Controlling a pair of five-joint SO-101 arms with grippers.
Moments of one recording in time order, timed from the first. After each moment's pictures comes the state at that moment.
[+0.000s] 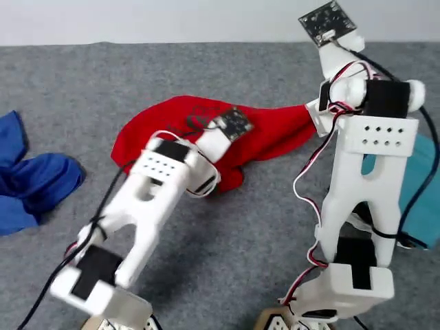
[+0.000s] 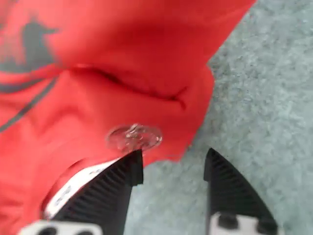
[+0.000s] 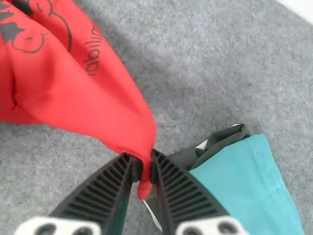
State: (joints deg) left arm 19.9 5.7 21.3 59.4 -19.6; right arm 1.3 3.7 -38.3 100.5 29.1
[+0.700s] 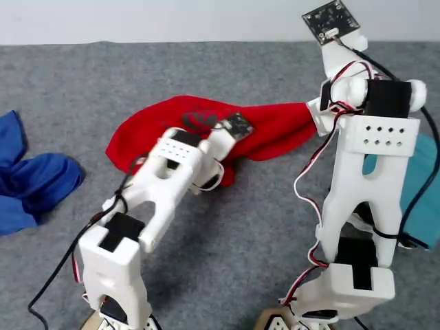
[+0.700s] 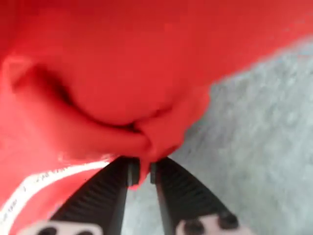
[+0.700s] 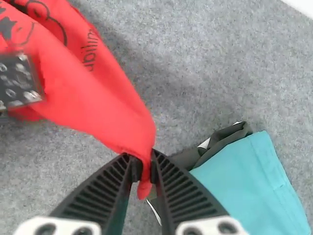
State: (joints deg) left arm 17.6 21.6 7.3 68.1 -18.4; right arm 2.0 3.7 -38.3 100.5 27.3
